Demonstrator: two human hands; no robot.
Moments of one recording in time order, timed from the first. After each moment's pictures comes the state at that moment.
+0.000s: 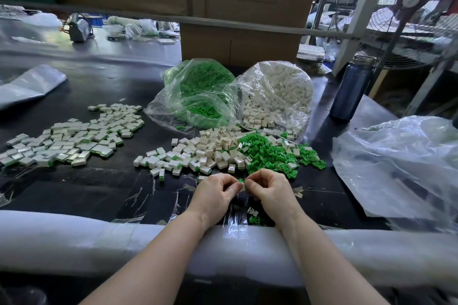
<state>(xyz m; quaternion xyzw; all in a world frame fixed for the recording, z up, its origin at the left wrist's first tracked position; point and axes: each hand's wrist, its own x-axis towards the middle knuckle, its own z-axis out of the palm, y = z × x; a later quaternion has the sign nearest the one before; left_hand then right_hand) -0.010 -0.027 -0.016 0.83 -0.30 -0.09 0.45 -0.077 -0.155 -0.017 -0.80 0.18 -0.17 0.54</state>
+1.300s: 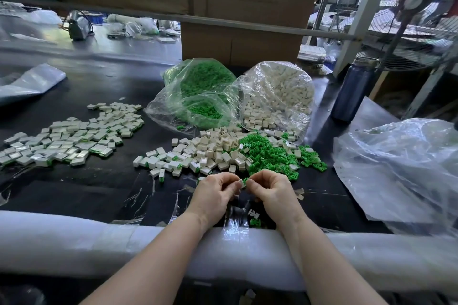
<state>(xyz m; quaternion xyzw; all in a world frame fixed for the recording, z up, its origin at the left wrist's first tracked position) -0.007 -0.028 -0.020 0.79 -0.29 -0.10 0.53 -0.079 -0.152 -0.011 -0.76 0.15 -0.18 0.60</state>
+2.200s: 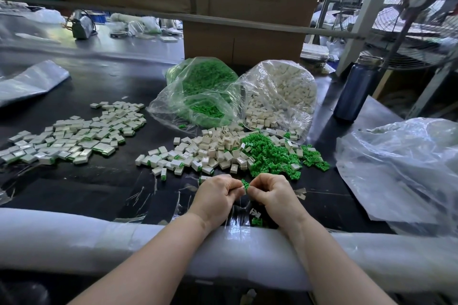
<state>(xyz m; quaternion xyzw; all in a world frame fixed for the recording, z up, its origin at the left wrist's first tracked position) -0.012 -0.027 -0.015 0.84 -0.36 -0.03 0.41 -0.080 -0.154 -0.011 -0.82 0.16 -0.12 0.53</state>
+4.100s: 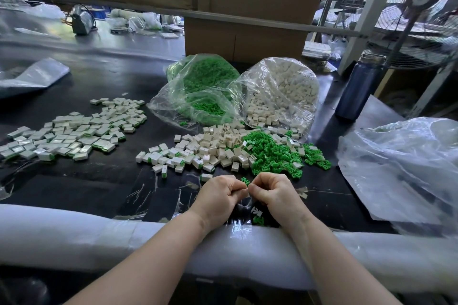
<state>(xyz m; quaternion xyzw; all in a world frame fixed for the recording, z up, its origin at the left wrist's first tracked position) -0.013 -0.026 -0.016 0.82 -0.37 -0.08 0.43 -0.083 -0.154 -0.010 -0.80 0.14 -0.11 0.57</state>
